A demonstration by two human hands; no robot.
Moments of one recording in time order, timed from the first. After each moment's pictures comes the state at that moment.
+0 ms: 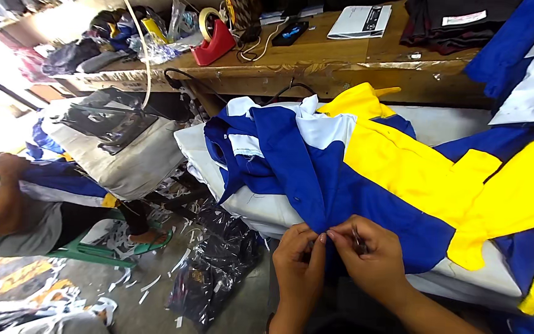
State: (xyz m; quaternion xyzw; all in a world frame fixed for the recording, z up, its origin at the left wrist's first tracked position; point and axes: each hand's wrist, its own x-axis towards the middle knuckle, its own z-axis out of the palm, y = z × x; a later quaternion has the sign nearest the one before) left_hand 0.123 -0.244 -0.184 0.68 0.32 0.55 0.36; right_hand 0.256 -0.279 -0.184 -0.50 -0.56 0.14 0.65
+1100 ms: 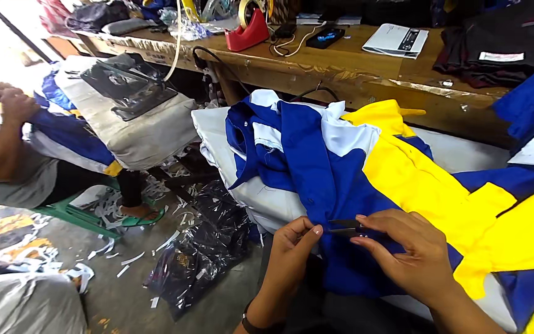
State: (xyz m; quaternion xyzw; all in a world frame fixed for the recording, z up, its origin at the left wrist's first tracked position) left_hand 0.105 -0.228 -0.167 0.51 0.28 0.49 0.65; right_hand 0.315 -0.274 -0.161 -0.50 -0.72 -0.04 0.47
